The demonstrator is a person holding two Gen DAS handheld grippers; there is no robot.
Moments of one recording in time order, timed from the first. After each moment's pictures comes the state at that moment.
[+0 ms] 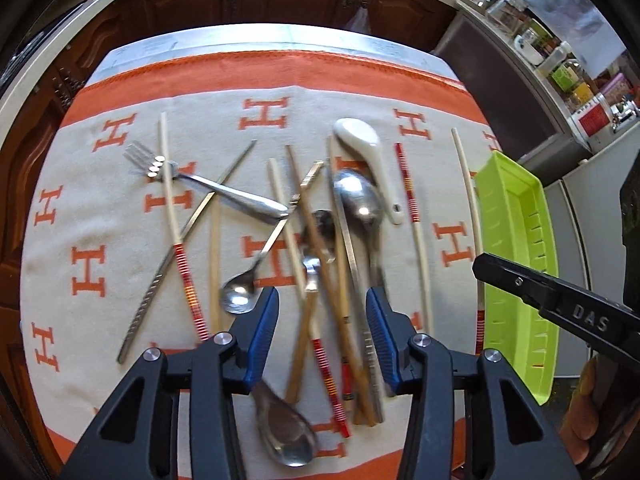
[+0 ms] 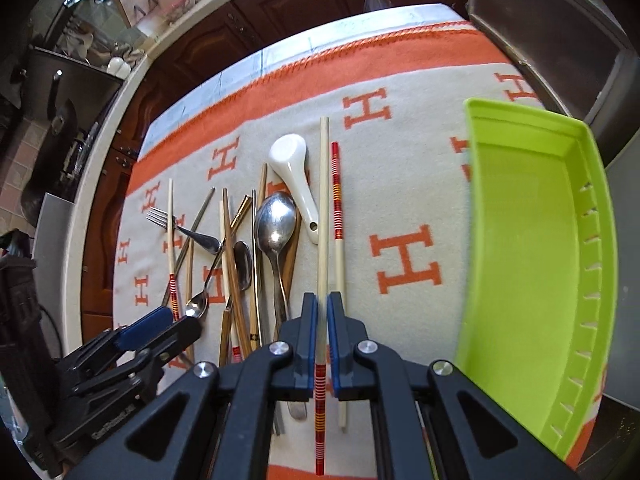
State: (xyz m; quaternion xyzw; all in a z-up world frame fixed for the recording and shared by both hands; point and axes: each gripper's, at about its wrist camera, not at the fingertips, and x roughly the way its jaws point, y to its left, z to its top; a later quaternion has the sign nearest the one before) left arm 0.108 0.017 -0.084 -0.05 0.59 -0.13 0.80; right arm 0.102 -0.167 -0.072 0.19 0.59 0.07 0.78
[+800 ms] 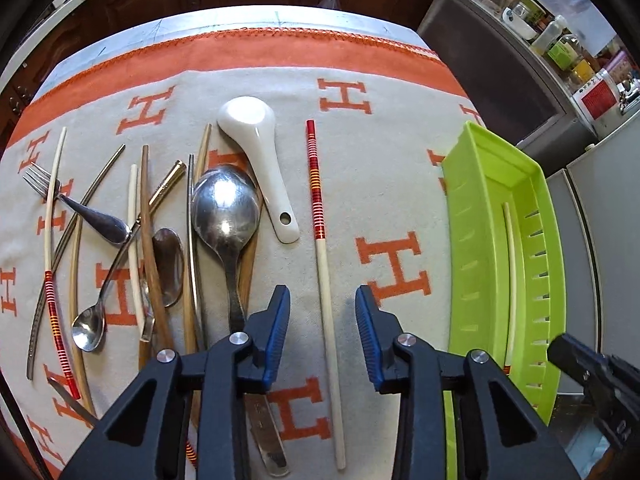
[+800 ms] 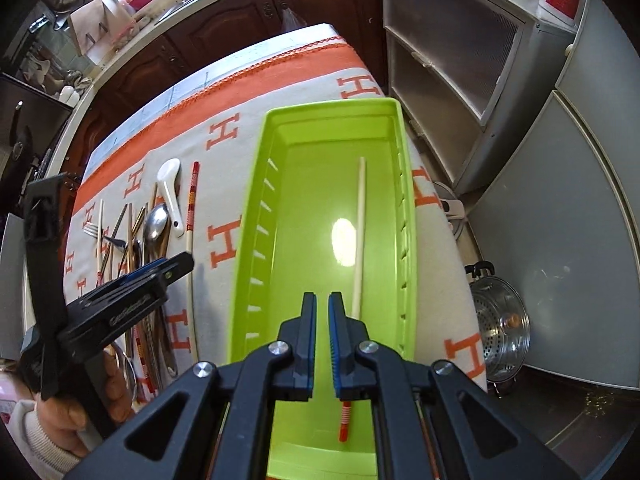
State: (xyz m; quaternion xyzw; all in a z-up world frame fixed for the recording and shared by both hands) left arm 0.127 -0.086 -0.133 -0.03 0.59 -0.13 0.80; right arm 0.044 -0.262 -0.069 0.15 0.59 -0.04 0.80
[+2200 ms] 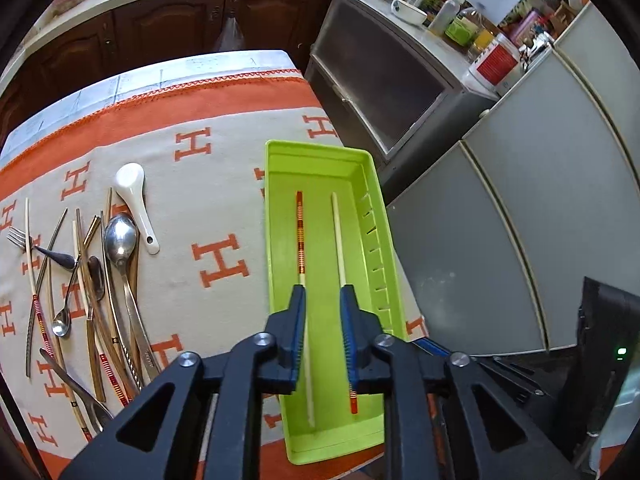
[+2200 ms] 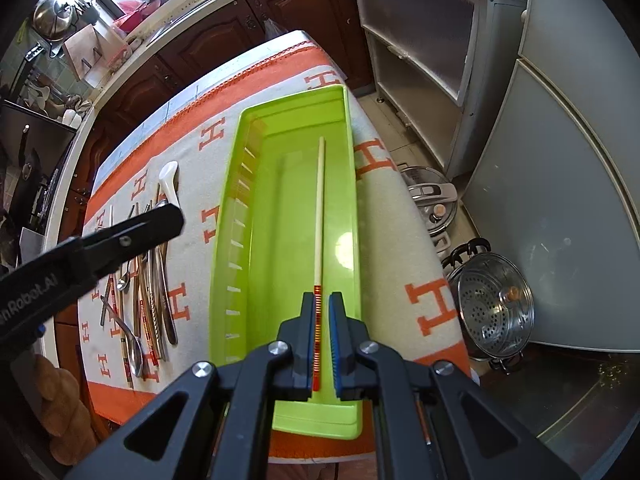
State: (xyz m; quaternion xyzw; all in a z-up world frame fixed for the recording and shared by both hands) left arm 0.070 -0.175 -0.034 -0.01 0.57 -0.24 0.79; right arm -0.009 -0.295 -0.055 0.20 0.57 -0.05 0.79
